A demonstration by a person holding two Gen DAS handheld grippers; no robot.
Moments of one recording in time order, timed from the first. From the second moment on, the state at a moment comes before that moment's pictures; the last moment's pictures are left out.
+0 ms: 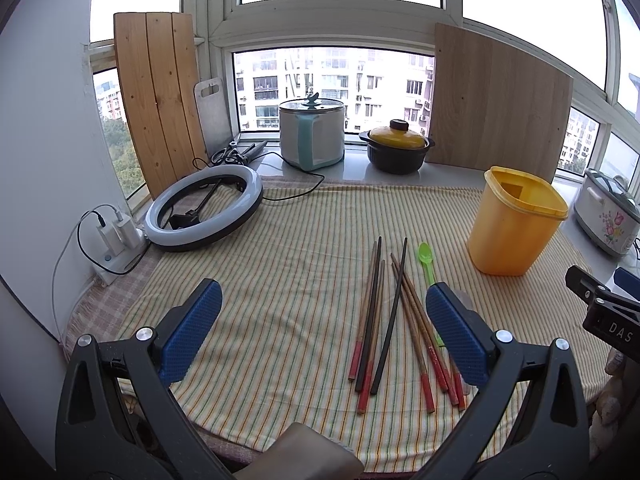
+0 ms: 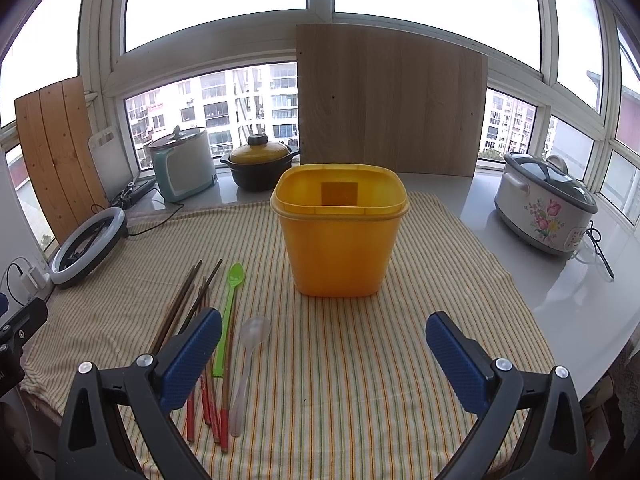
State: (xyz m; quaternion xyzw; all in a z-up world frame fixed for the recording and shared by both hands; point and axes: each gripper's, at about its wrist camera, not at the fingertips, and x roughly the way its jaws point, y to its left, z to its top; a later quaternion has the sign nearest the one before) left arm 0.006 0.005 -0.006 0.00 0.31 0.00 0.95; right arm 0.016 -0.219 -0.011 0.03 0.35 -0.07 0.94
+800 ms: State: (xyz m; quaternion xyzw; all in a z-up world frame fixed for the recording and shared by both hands) left arm 0.043 0.018 -0.024 0.01 0.37 -0.02 0.93; right arm 0.048 -0.224 -0.026 0.05 0.39 -0.05 0.92
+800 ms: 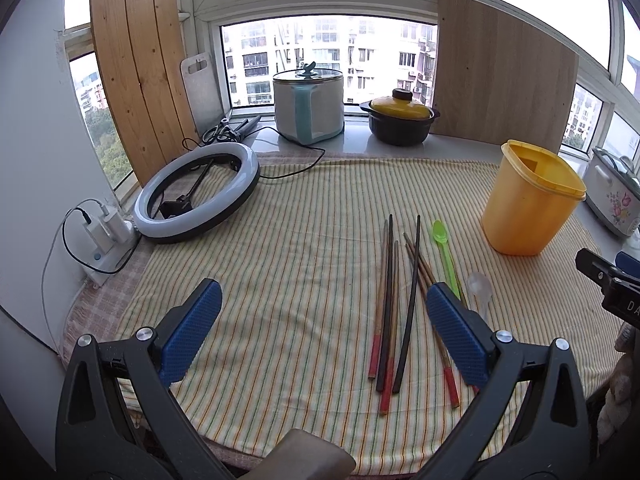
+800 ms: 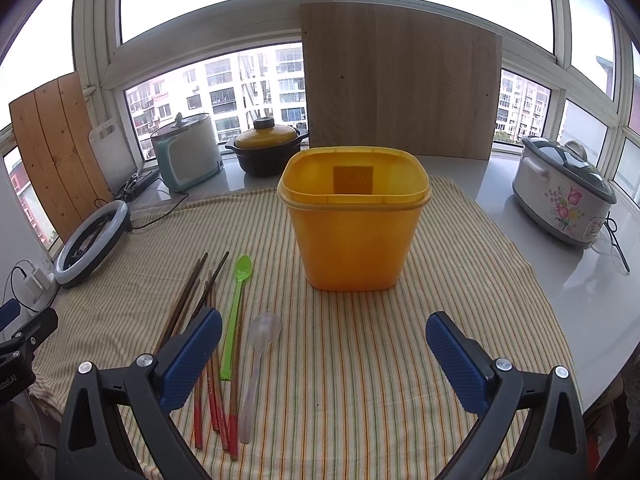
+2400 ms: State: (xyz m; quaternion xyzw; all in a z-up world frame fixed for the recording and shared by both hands) left arm 0.170 0.001 -0.130 0.00 0.58 -0.17 0.80; right arm 0.144 -0.195 -0.156 0.14 0.58 0.11 0.79
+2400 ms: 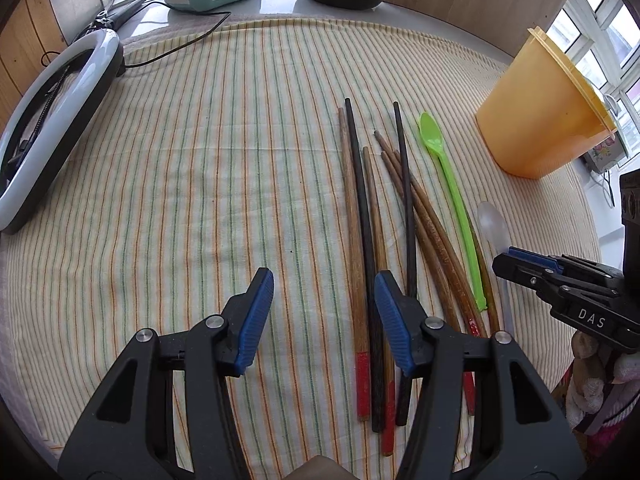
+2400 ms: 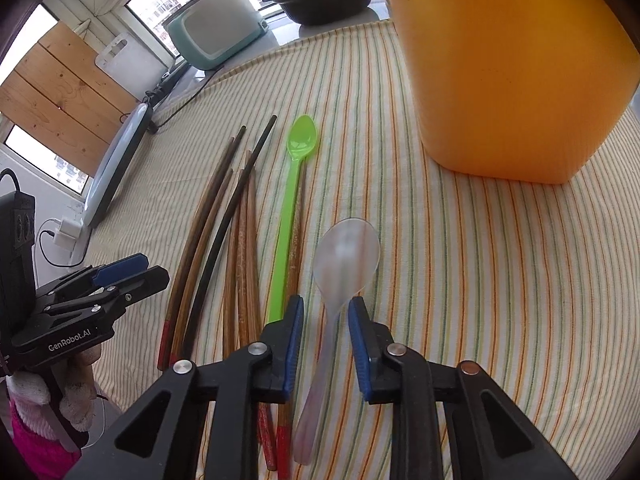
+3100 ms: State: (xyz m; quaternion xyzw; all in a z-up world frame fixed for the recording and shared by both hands) left arm 0.239 -0.027 -0.145 0.06 0.64 -0.15 0.75; right arm 0.145 -0.197 -0.157 0.14 0.59 0.10 0.79
